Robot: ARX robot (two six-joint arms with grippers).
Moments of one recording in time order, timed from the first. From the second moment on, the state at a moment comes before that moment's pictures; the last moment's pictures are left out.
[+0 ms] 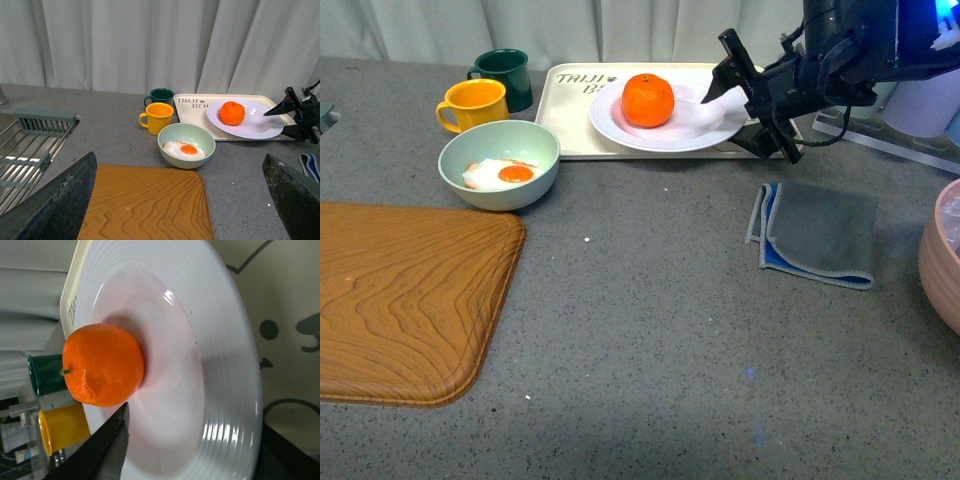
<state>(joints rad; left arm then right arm) 0.00 0.00 0.02 0.00 0.00 0.00 0.17 2.69 2.04 -0.06 -0.43 0.92</state>
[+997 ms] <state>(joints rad) 0.00 0.00 0.02 0.00 0.00 0.00 0.07 1.59 0.41 1.18 0.07 0.00</state>
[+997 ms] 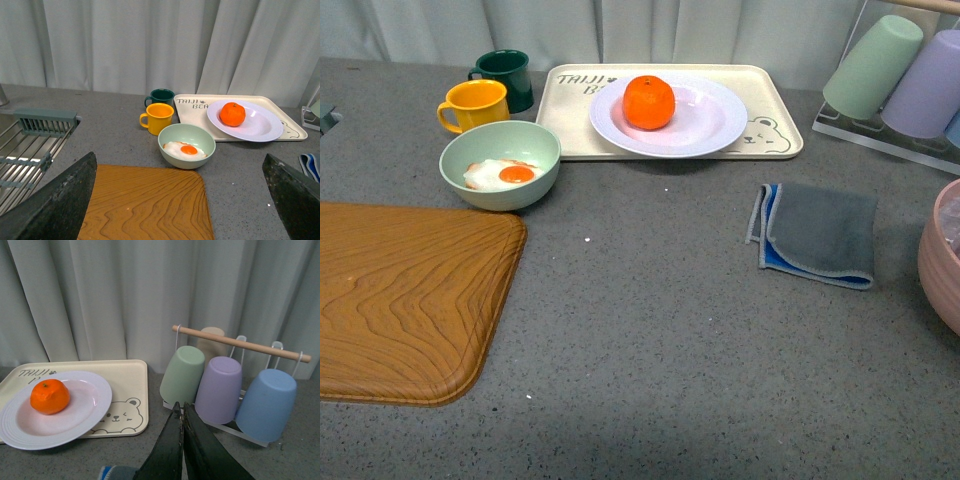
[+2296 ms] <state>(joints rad) 0.00 0.00 0.02 0.00 0.00 0.00 0.00 0.58 0.01 0.57 0.00 0.00</state>
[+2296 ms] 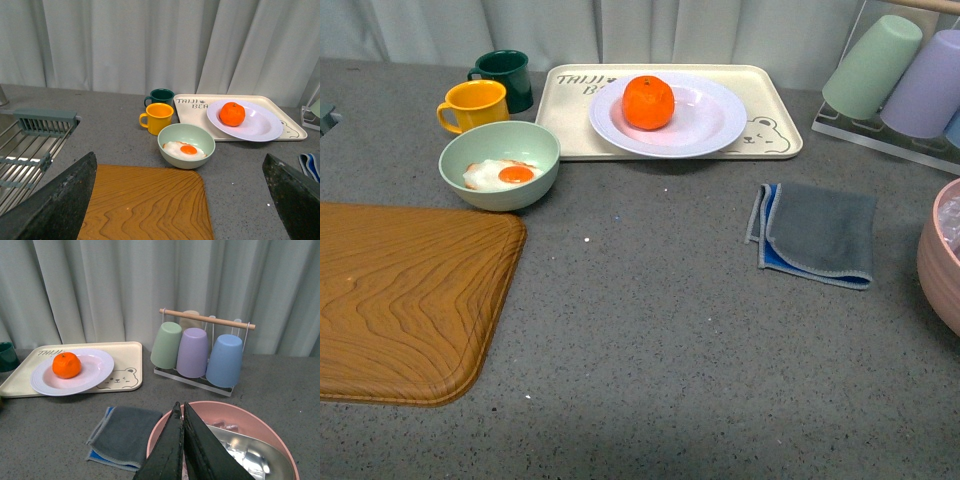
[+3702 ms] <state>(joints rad) 0.00 0.00 0.02 0.00 0.00 0.00 0.00 0.01 0.01 0.00 0.00 0.00</state>
